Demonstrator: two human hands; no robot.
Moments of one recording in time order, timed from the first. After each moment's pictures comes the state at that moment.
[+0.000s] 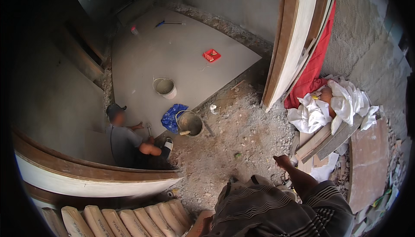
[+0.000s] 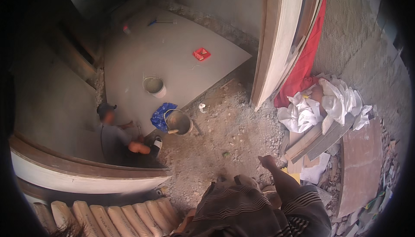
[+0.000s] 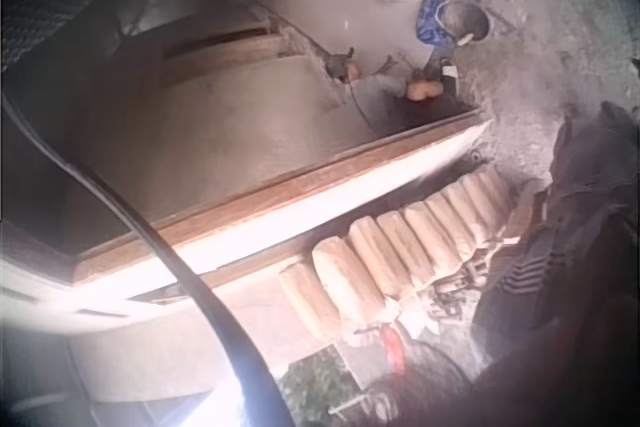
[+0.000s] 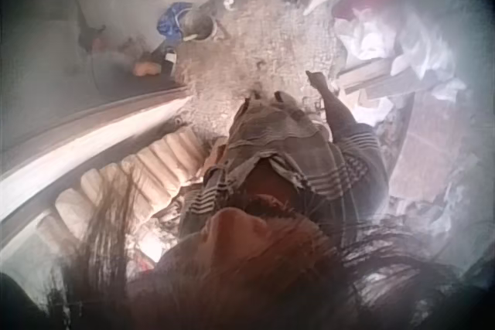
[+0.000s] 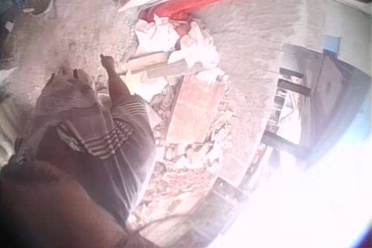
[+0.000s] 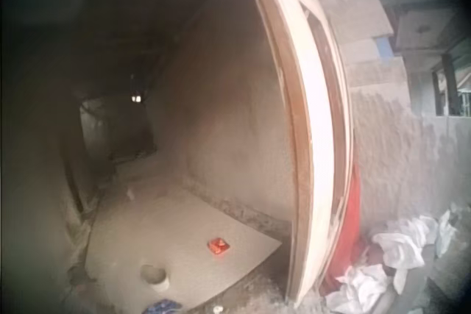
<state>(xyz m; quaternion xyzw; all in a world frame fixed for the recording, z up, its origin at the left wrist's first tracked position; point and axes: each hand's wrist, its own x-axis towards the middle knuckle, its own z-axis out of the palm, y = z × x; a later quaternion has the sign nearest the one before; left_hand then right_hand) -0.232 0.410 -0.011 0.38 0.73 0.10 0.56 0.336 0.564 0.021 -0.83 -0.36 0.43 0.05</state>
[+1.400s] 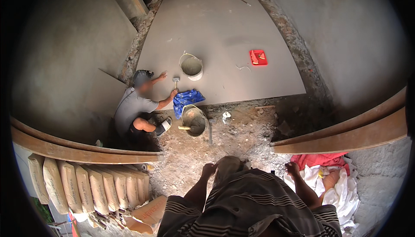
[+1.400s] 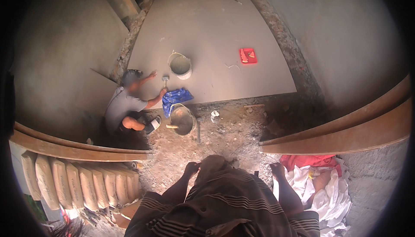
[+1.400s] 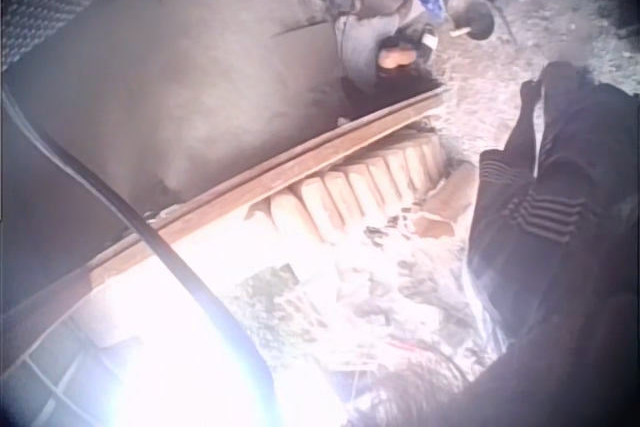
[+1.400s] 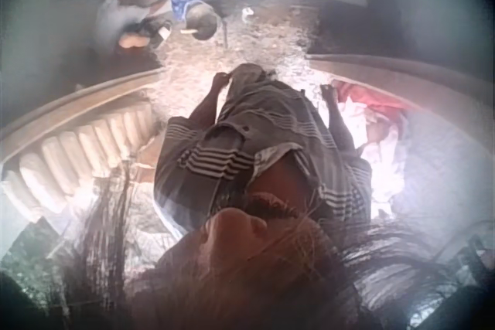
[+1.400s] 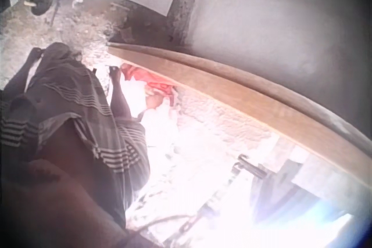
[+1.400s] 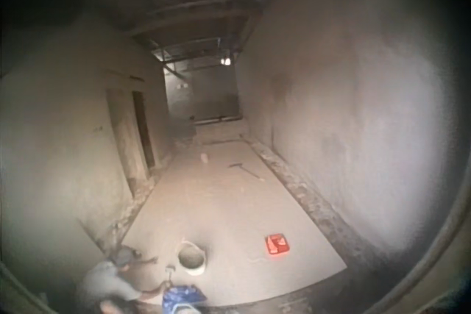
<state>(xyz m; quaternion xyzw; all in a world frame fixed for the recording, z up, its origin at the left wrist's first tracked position) 0.085 0.886 0.006 0.48 0.75 0.08 0.44 0.591 0.934 0.015 -0.78 -0.42 0.45 0.14</state>
